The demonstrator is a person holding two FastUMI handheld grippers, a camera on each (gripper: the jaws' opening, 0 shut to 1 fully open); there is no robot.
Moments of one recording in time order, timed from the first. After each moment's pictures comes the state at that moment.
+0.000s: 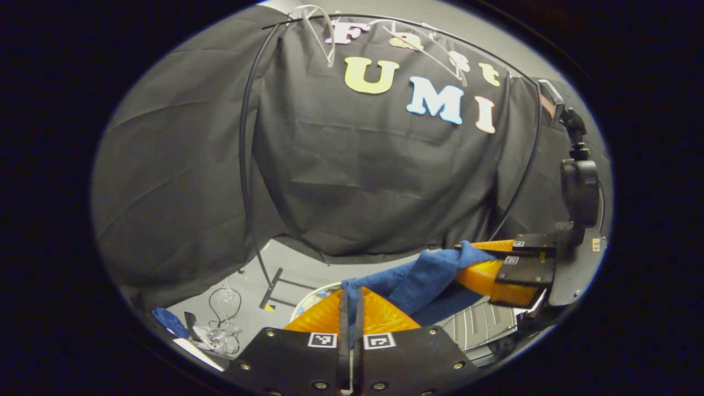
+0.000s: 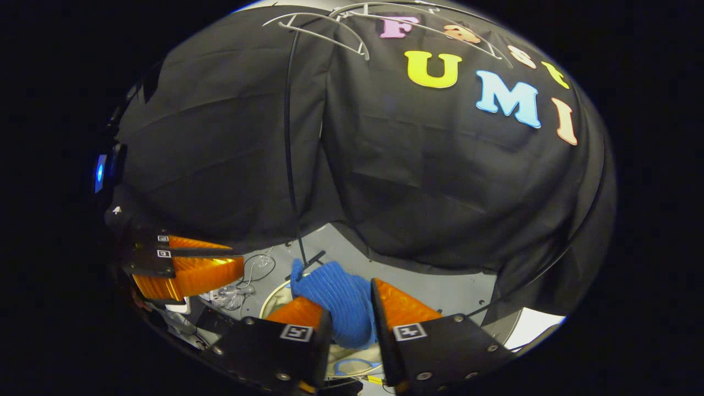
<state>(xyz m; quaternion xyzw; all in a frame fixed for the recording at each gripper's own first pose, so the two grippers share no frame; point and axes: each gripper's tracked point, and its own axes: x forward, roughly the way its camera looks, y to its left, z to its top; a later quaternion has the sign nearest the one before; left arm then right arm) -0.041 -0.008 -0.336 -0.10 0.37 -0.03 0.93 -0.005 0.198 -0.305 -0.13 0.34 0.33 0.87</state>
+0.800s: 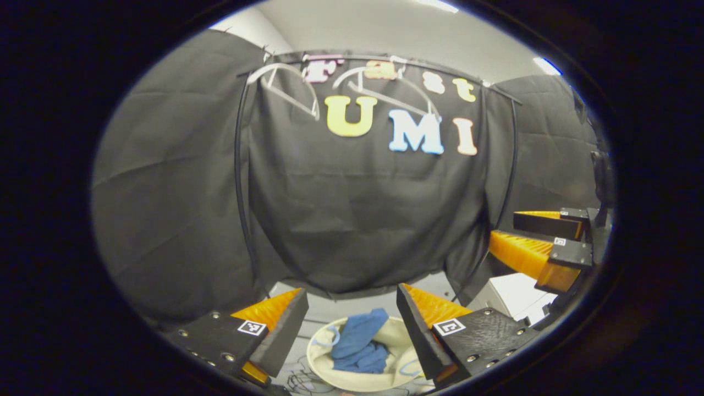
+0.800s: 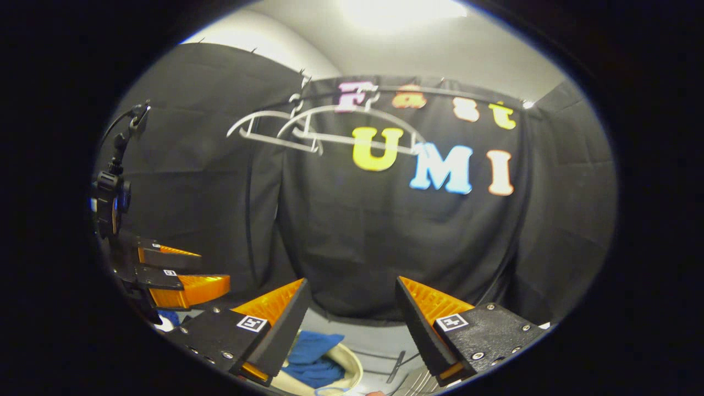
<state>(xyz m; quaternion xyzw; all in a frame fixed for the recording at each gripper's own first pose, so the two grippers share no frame) 0.001 -0.004 -0.160 -0.04 0.21 -0.04 0.98 0.022 0.100 -0.072 -0.07 0.10 0.21 0.97</state>
